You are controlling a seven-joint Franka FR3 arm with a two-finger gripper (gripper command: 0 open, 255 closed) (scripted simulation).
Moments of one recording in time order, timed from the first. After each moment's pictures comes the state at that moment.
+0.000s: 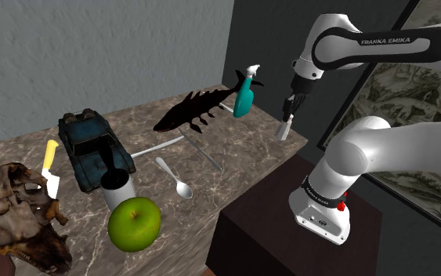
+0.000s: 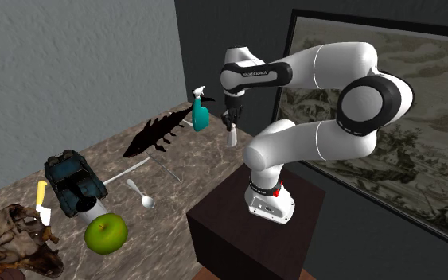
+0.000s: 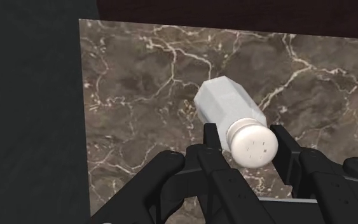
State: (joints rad) arm -0.18 -0.97 -0.32 -2.89 -0.19 1.88 -0.18
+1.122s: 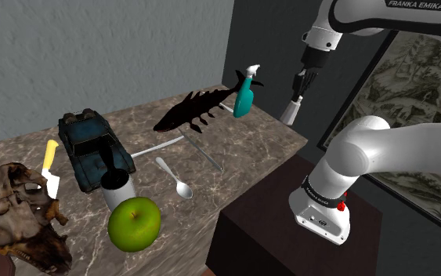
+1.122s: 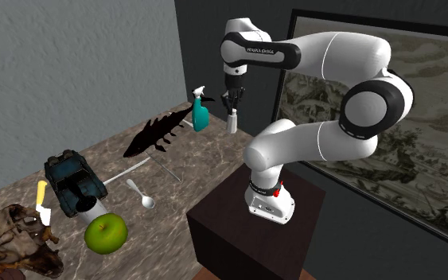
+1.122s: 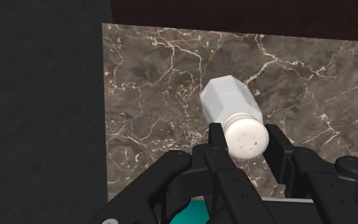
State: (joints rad) arm -0.15 -0.99 -0.27 -2.67 -0.14 1.64 -0.17
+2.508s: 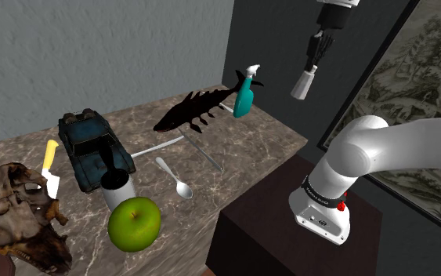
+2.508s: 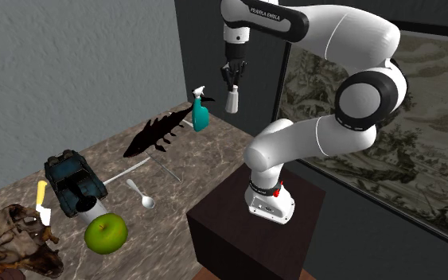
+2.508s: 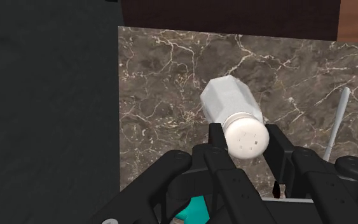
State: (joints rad) arm -0.13 -0.92 -0.22 -2.36 -0.09 1.40 -0.16
